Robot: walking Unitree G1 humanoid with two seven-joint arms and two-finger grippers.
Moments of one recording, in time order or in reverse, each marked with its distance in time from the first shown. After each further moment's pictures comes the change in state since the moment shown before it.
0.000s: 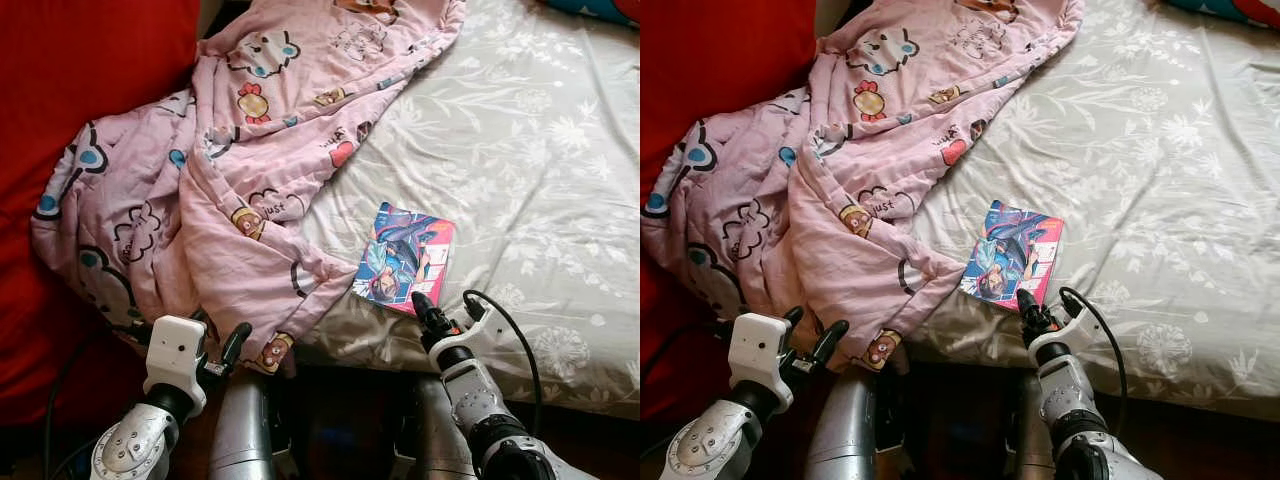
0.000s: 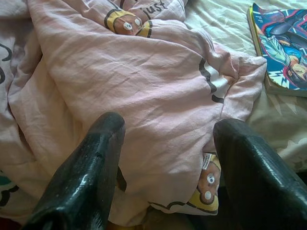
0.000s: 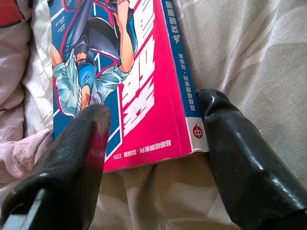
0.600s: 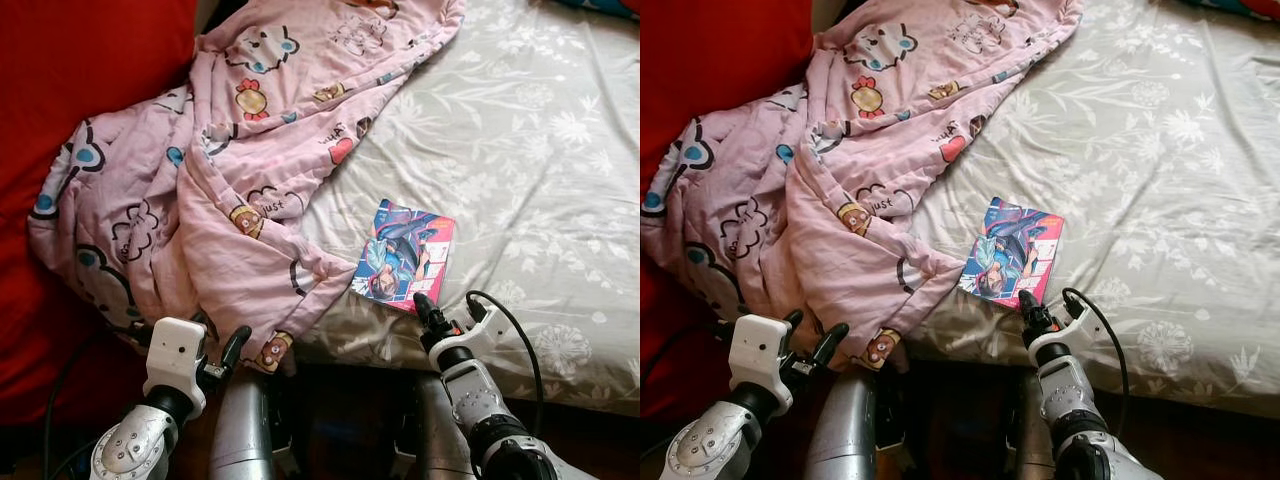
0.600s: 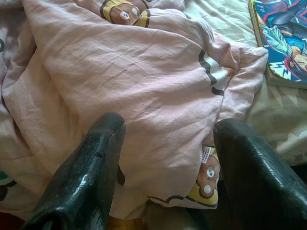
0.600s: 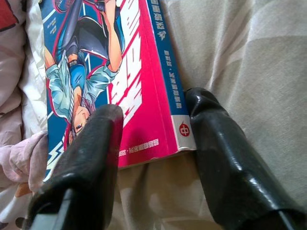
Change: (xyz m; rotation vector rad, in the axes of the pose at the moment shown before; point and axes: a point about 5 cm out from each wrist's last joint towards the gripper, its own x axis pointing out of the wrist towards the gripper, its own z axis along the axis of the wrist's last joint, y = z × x) left arm -0.001 0.000 -0.002 0.001 0.016 -0.004; right arm -0.001 -0.002 0.000 0.031 -0.007 0.003
